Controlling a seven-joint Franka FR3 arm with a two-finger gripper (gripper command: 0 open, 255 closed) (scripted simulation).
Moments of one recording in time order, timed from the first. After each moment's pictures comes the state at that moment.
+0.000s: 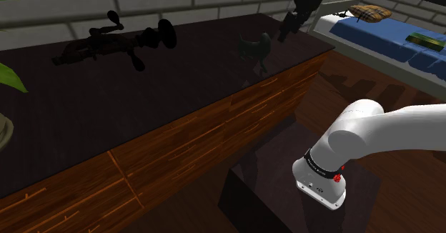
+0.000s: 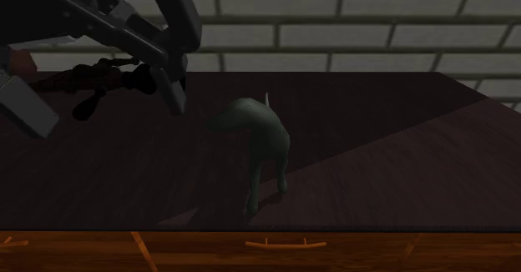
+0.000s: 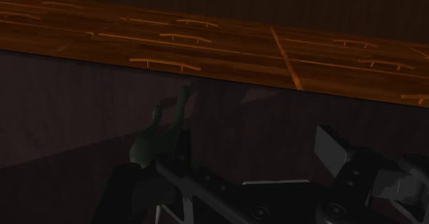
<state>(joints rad) 0.00 -0.82 -0.03 -2.33 -0.12 1.72 -0.07</state>
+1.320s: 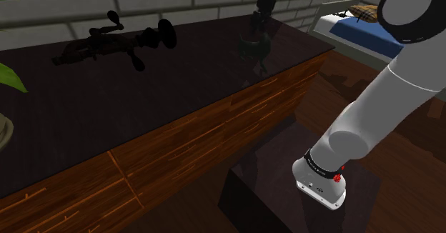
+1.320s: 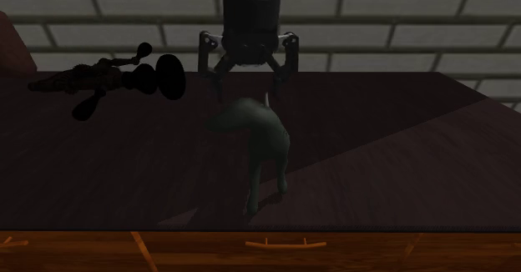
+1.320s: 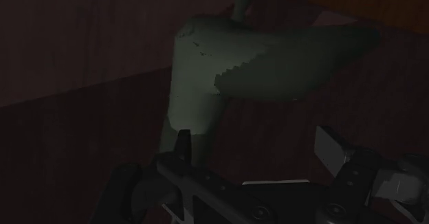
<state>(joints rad) 0.03 -0.04 -0.31 -1.80 0.06 1.78 -0.47</state>
